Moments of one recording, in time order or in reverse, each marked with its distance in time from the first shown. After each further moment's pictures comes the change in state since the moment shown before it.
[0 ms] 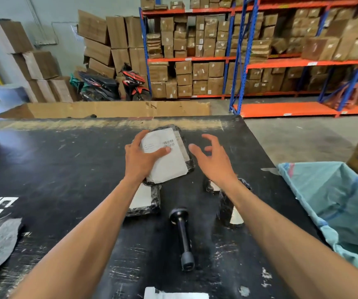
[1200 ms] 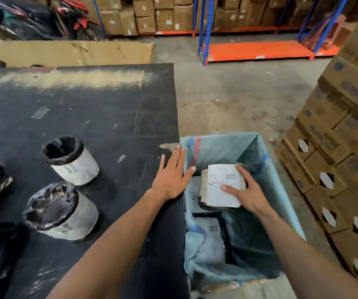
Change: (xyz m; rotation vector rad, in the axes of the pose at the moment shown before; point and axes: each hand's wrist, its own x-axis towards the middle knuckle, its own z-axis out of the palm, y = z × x) left_hand -0.100 0.024 0.512 0.688 -0.685 0.251; right_hand 0.052 0.407 -0.382 0.169 0.044 0.486
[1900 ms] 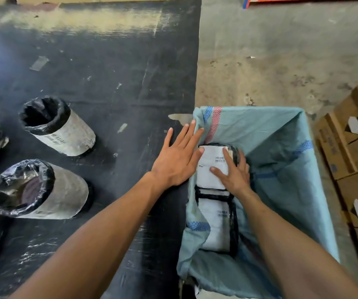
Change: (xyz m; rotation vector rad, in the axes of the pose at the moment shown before) left_hand 0.006 -0.007 0.013 0.143 -0.038 0.009; right_hand 0.095 0.081 0.078 -0.679 -0.187 -0.007
